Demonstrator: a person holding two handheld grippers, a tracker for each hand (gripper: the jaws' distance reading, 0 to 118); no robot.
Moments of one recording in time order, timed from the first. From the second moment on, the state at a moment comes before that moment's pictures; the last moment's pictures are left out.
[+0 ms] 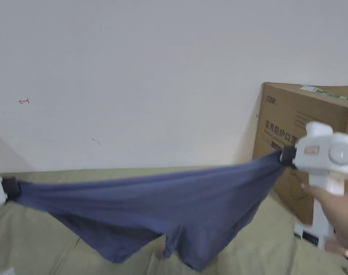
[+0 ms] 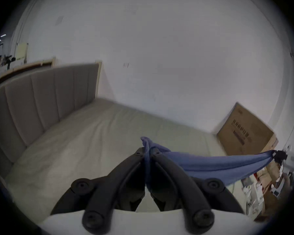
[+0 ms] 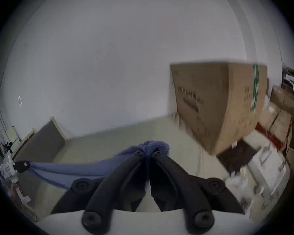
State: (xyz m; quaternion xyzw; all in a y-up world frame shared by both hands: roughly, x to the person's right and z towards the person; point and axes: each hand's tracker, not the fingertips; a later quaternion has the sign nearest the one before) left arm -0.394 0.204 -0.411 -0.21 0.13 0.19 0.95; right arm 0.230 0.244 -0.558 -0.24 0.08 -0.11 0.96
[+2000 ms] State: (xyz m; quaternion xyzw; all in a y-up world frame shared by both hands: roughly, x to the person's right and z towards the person) left arm -0.193 0.200 -0.303 -0.05 -0.06 0.04 1.00; right arm 0.197 0.185 -0.311 -0.02 0.06 -0.07 1.00
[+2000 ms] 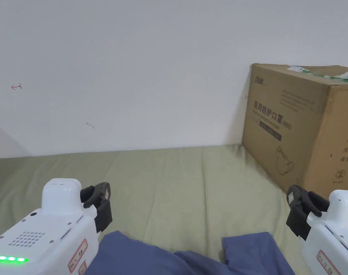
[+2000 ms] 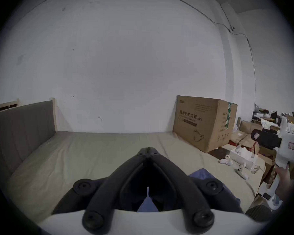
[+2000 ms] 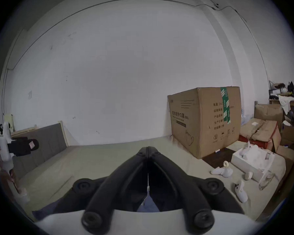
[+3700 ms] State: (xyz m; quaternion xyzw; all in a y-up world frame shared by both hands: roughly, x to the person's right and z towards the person) left arm -0.329 0.070 -0.451 -0.44 -0.05 0.01 0.90; right arm 0.302 -0.012 -0.499 -0.54 0.07 -0.07 0.83
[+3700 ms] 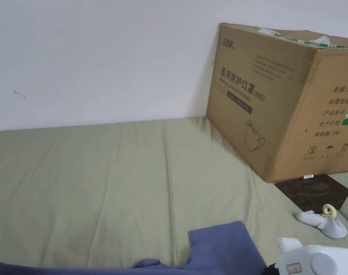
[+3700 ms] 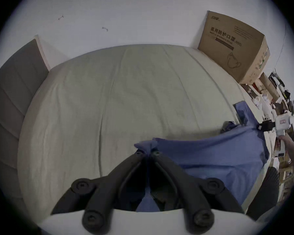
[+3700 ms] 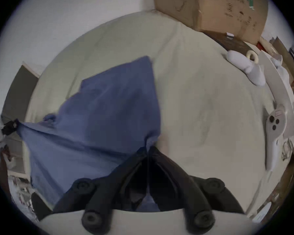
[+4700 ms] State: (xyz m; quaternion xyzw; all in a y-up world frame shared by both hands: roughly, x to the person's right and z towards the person) left arm -0.380 0.416 -0.362 -0.15 0.02 0.05 0.99; right arm 0.233 0.467 -0.466 -0.12 0.14 -0.02 0.98
